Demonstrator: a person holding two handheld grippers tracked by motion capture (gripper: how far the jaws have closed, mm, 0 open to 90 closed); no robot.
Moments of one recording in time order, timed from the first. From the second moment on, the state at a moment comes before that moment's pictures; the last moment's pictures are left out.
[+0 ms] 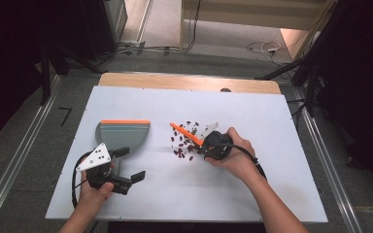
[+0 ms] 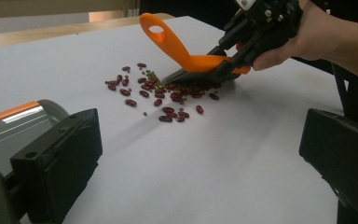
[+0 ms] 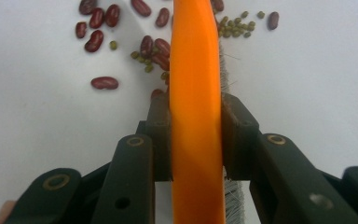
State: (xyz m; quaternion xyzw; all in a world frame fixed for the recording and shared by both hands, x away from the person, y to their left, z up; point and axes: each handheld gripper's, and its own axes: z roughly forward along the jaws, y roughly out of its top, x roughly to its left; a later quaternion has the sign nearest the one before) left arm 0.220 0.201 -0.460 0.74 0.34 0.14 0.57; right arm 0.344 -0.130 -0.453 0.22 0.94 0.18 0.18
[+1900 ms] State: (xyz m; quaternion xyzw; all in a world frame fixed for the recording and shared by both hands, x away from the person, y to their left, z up) left arm 0.219 0.203 -0.460 0.74 0.34 0.13 0.57; right arm 0.436 -0.073 -0.447 0.11 0.96 0.14 0.22
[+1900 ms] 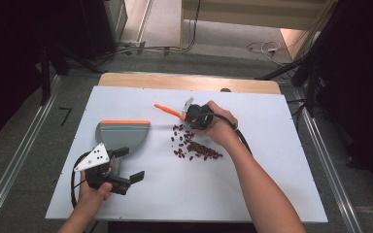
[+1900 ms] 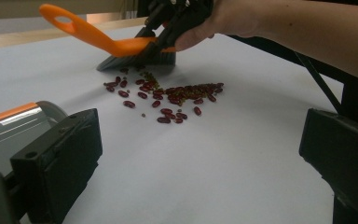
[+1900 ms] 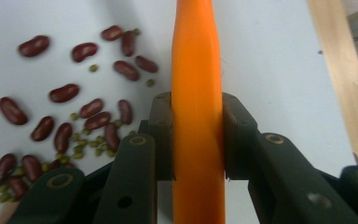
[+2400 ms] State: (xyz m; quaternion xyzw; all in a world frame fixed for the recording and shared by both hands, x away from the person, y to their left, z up) left arm 0.219 0.203 -0.460 0.74 0.34 0.13 0.57; right arm 0.415 -0.081 -0.450 0.09 0.96 0.16 0.20
